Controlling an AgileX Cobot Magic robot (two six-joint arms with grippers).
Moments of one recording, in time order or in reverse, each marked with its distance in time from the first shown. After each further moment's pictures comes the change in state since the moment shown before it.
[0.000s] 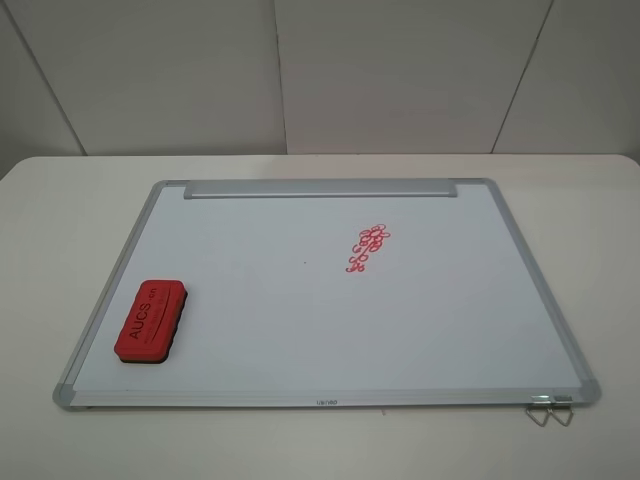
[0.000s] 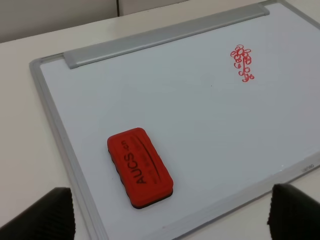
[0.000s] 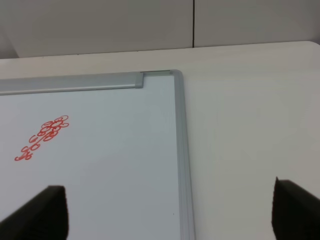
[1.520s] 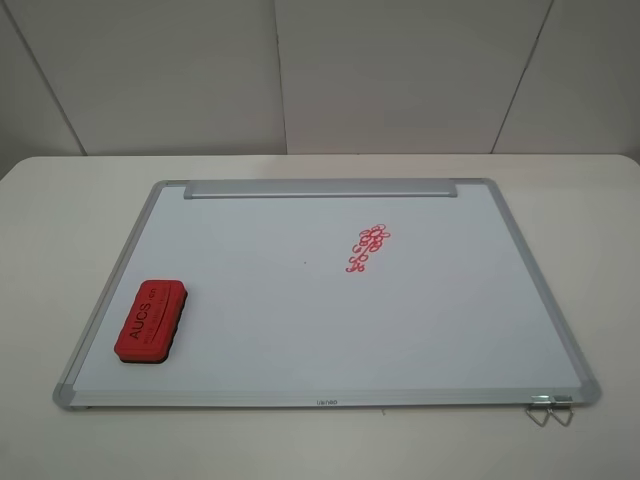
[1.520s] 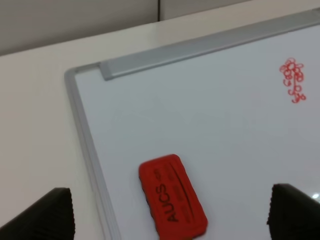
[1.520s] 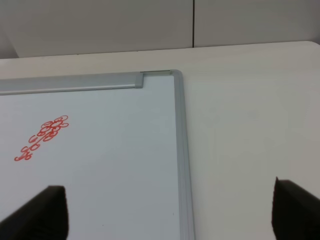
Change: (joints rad) left arm -0.019 0.314 0.016 0.114 -0.261 -0.077; right arm 0.000 0.000 0.000 0.000 0.000 0.000
